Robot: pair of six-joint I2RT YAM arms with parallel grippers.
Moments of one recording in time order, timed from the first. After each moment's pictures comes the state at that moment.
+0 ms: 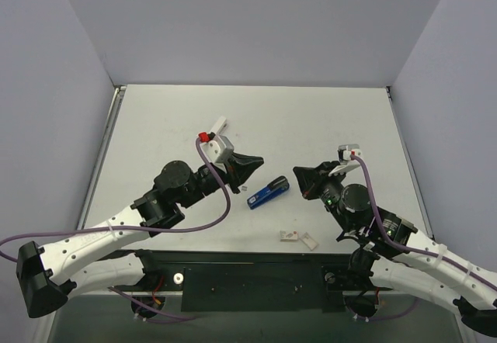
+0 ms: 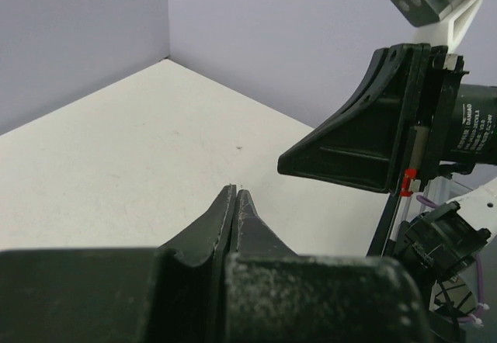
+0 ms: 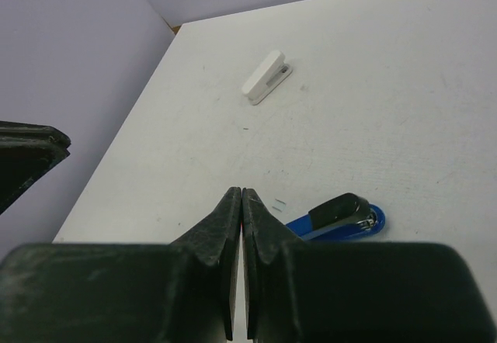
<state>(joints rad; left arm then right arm) -0.99 0.98 0.83 0.30 0.02 -0.18 1.01 0.65 0.67 -0.15 0.57 0.55</state>
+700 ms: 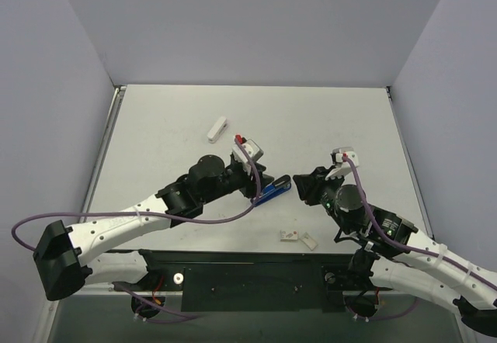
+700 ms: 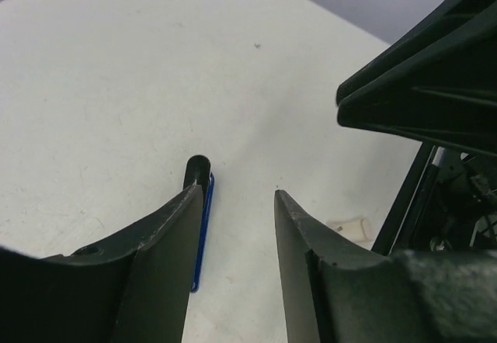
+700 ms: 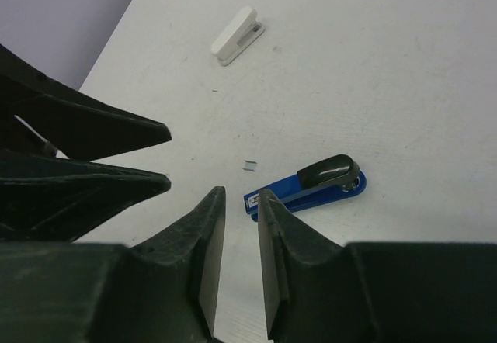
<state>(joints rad) -0.99 1.13 0.85 0.15 0.02 -0.16 1.01 0.65 0.68 -0.28 0.55 0.54</state>
